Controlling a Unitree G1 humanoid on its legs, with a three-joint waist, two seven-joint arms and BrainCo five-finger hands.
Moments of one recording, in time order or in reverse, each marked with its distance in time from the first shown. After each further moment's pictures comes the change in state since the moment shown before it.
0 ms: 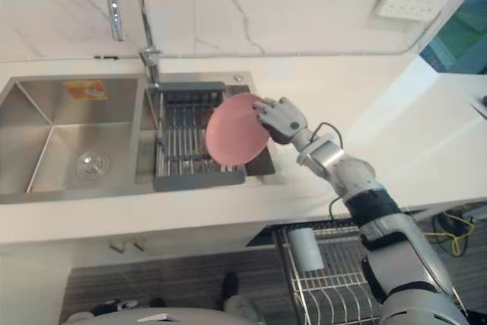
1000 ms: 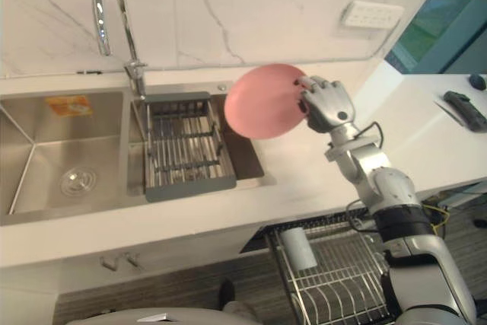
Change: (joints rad) left arm 0.024 0.009 -0.009 0.008 0.010 0.020 0.022; right arm 0.164 -0.064 -0.265 -0.089 0.213 0.071 -0.032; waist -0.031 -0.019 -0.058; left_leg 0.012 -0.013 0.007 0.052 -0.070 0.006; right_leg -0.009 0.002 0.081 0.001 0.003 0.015
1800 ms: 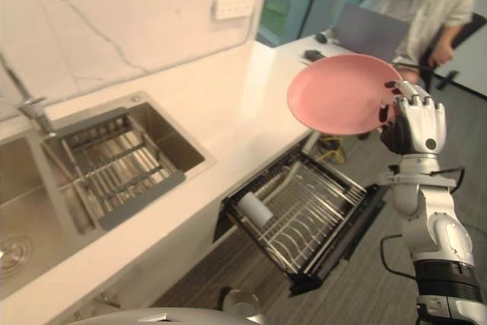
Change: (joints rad) left arm 0.025 -0.014 -0.023 -0.001 0.088 0.066 -0.002; right arm 0.374 0.054 -0.409 -0.188 0.217 0.109 -0.078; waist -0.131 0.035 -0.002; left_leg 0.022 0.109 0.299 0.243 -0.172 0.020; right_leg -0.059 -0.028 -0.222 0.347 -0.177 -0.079
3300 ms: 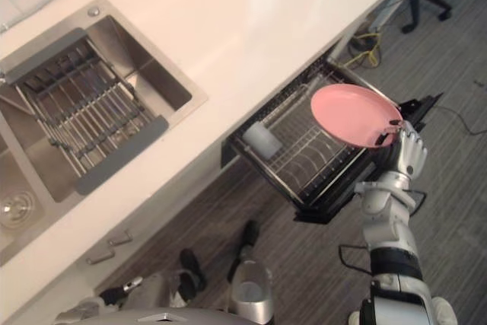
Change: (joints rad) left arm -0.111 -0.007 -0.035 -0.078 -0.144 -0.023 0.043; right arm -0.229 0.184 0.060 0.383 0.138 0.120 -0.058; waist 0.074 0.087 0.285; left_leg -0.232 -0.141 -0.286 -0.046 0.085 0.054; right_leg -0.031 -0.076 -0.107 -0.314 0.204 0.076
